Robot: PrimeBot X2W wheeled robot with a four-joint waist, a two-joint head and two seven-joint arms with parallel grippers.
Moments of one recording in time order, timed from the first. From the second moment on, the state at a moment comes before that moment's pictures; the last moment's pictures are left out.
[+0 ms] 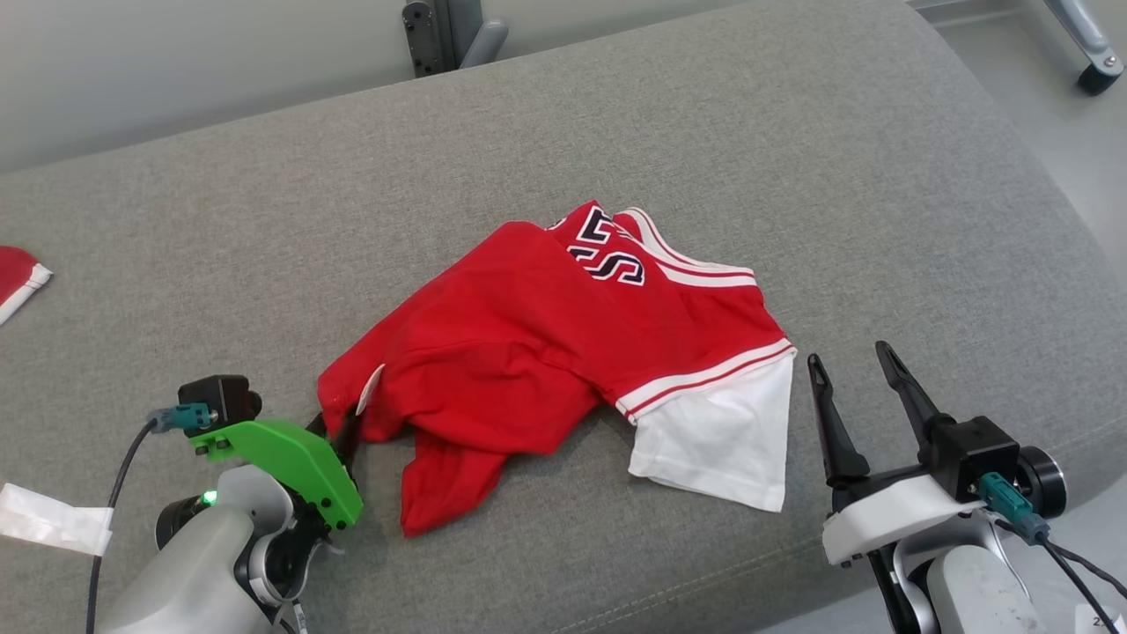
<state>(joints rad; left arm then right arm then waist) -0.51 0.37 -0.75 0.66 -1.20 0.06 0.03 -0.12 -0.05 0.05 0.21 0.06 0.13 -0.26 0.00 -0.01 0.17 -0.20</state>
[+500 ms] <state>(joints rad) -0.72 0.42 -0.62 0.60 -1.22 0.01 -0.08 -0.11 -0.07 0.07 0.22 0.07 0.13 -0.26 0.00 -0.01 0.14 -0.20</state>
